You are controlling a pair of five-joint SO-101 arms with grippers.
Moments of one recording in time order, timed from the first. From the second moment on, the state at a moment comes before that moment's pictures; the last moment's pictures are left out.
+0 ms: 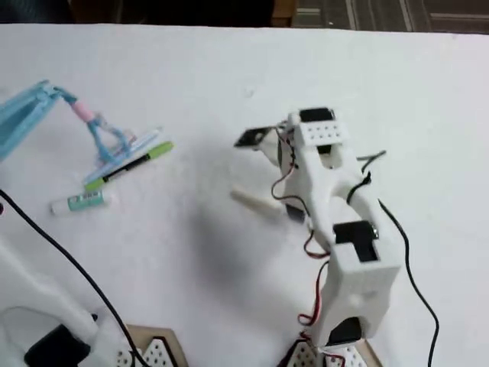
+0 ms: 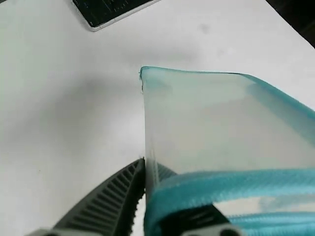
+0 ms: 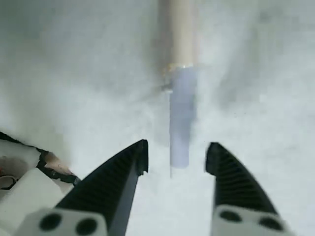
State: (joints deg) left arm -46.3 -23.5 -17.7 102.3 13.0; right arm -10.5 18.4 2.0 94.7 56.0
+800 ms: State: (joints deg) left arm -46.3 -23.5 -17.7 102.3 13.0; right arm -28.4 28.6 -0.8 74.2 56.1
